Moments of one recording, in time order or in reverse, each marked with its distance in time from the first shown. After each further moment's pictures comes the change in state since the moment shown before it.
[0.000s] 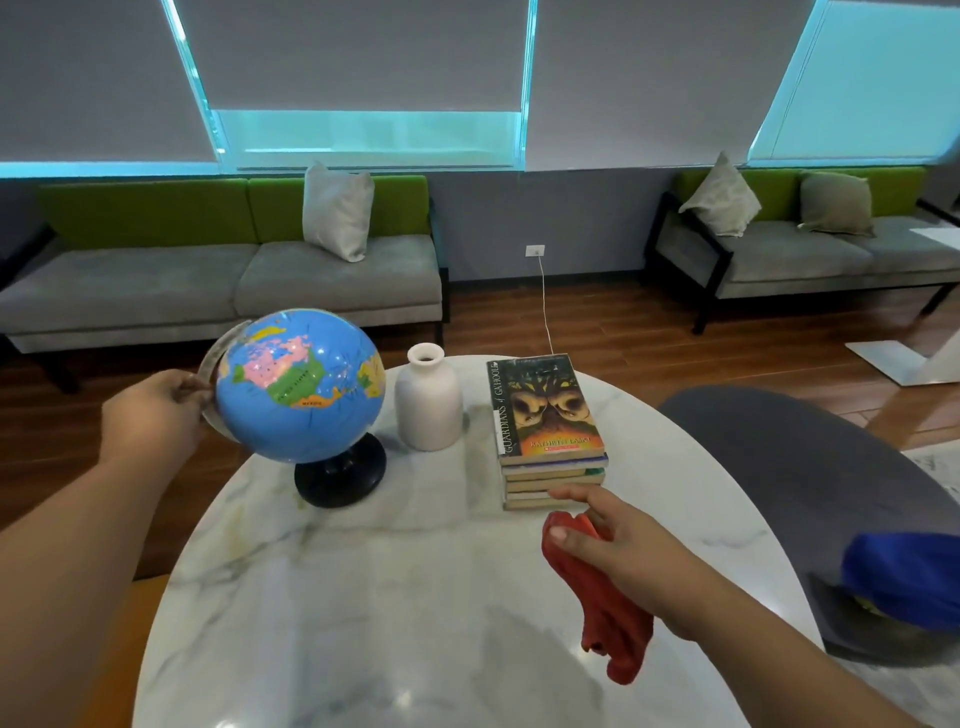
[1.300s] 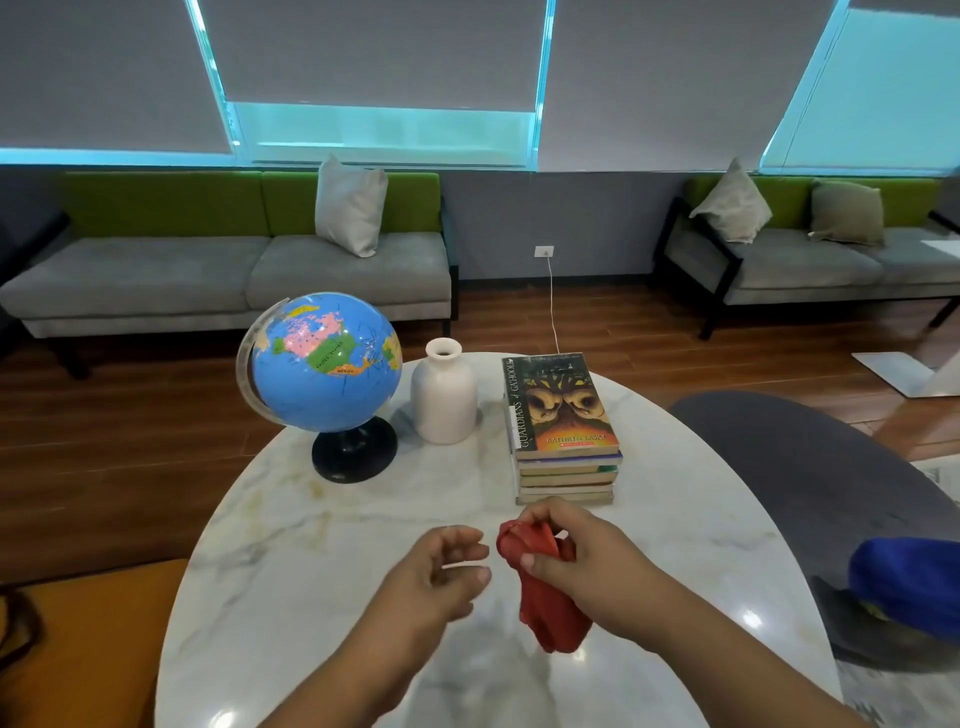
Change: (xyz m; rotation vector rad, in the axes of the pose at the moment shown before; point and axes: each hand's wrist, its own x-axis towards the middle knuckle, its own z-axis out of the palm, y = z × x) left_hand -0.275 0.063 0.060 -0.572 -0.882 -0.157; right_hand -0.002 -0.016 0.047 -0.158 -0.023 -0.077
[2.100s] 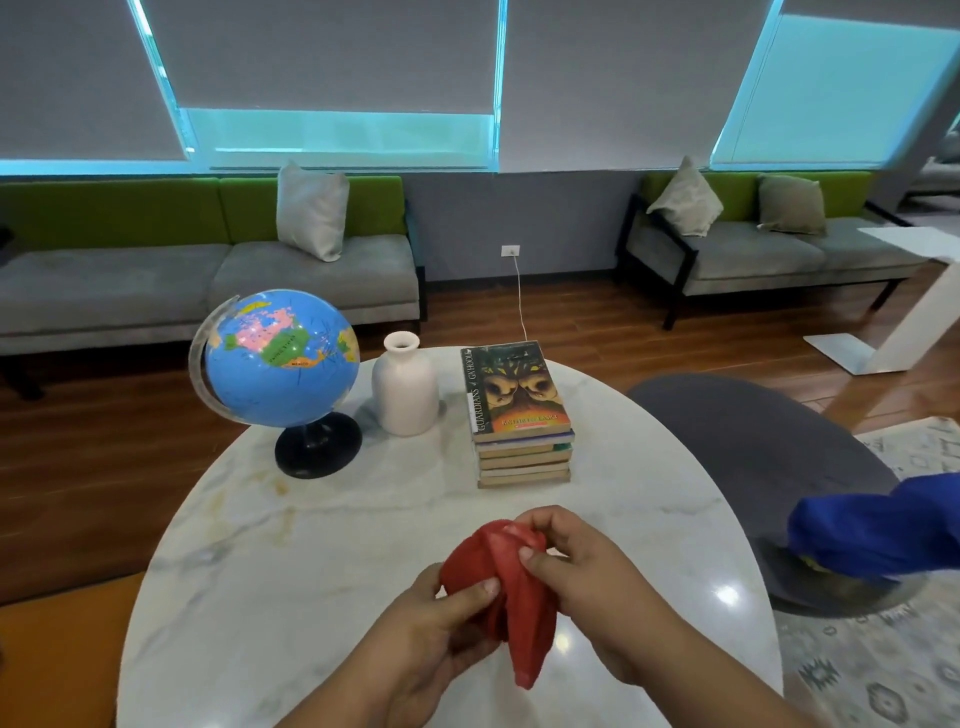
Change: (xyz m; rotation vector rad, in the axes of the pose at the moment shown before) left_hand -0.029 -0.015 0.042 -0.367 -0.119 -0.264; right_hand -0.051 0.020 0.007 0.420 0.105 0.091
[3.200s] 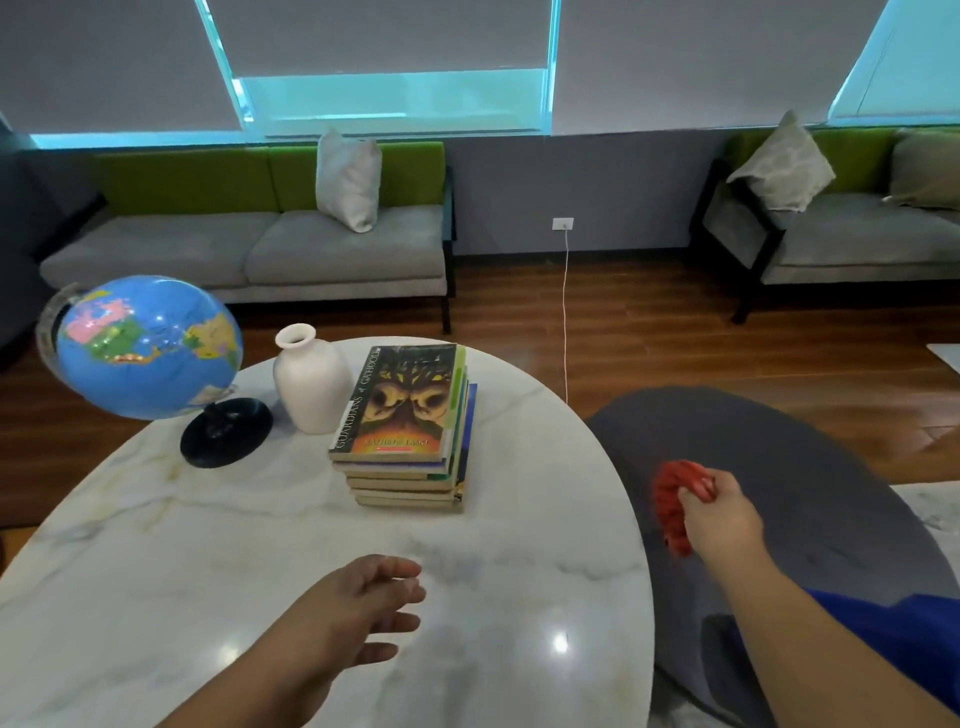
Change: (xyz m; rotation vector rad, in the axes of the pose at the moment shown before) left_hand 0.092 0.002 0.159 0.365 0.358 -0.053; right_hand 0.180 0.094 -0.355 -0.429 0.587 0.191
